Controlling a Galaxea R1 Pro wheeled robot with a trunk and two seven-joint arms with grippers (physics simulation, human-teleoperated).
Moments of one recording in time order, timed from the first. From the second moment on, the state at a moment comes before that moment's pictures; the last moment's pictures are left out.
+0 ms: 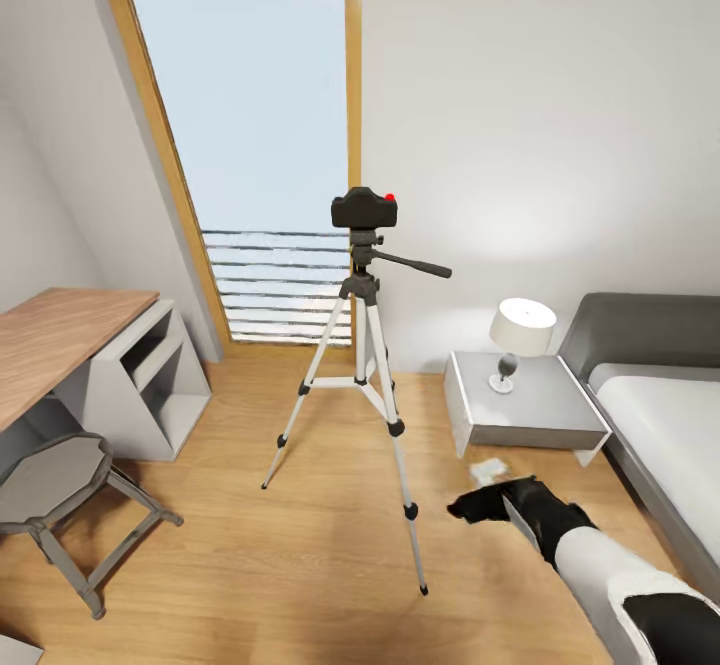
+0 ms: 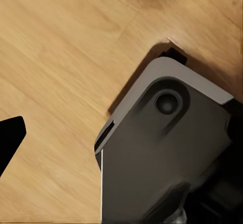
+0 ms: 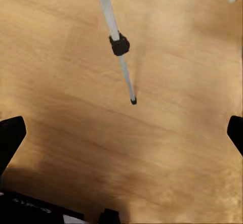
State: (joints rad) left arm -0.31 0.08 0.06 0.00 0.50 0.05 0.19; right arm -0.81 -0.09 0.10 -0.28 0.14 0.37 0.34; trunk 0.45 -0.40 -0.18
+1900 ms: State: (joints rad) left arm -0.28 0.06 0.06 0.00 0.50 0.03 0.19; right arm -0.31 -0.13 0.09 0.03 -0.08 0.02 0.14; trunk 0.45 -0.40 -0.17
